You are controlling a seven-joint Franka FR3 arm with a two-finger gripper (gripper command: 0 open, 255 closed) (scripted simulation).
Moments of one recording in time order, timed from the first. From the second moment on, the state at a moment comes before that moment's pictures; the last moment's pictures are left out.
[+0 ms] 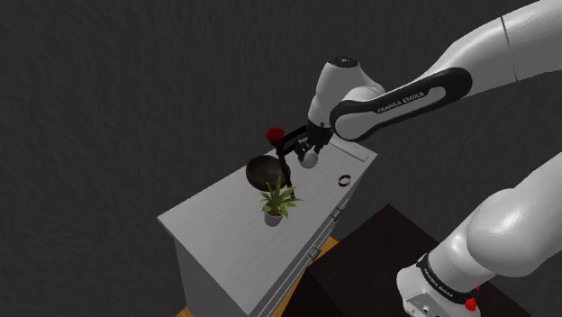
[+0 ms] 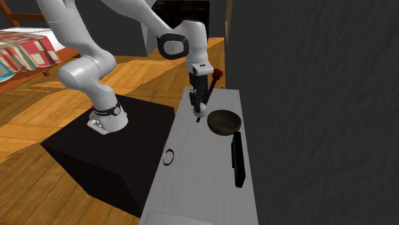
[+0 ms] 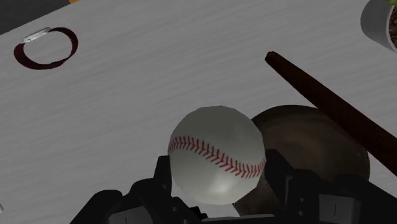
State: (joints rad) arm 0.00 -0.09 0.20 -2.43 -0.23 2.43 0.43
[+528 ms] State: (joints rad) arm 0.04 0.12 0.24 -2.16 -0.29 2.35 0.53
